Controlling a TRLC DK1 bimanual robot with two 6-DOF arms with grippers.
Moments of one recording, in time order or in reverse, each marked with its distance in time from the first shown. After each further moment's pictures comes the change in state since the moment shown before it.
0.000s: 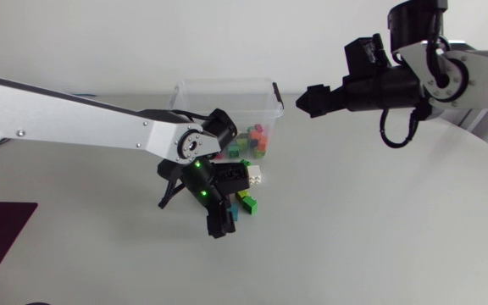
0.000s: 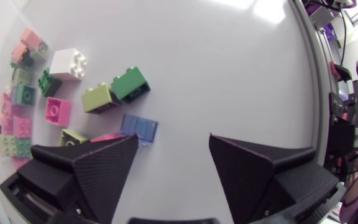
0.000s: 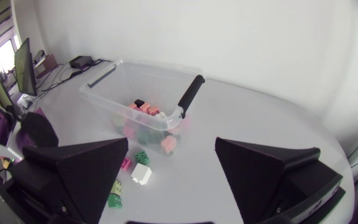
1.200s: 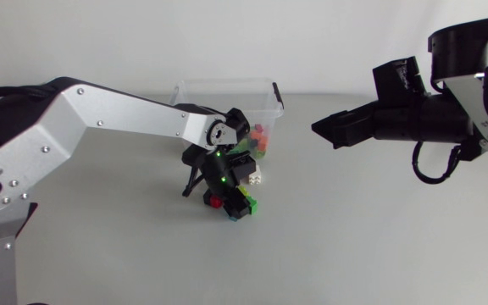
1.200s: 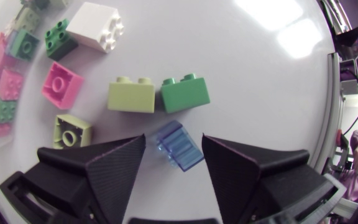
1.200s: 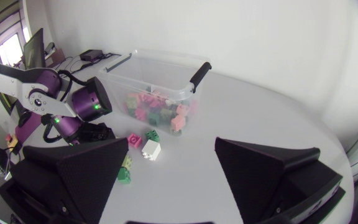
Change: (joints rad) left arm 0.014 0.227 0.266 -0.130 -0.043 -0.341; right arm -0.025 -0.259 -0.240 -0.023 -0.057 -0.051
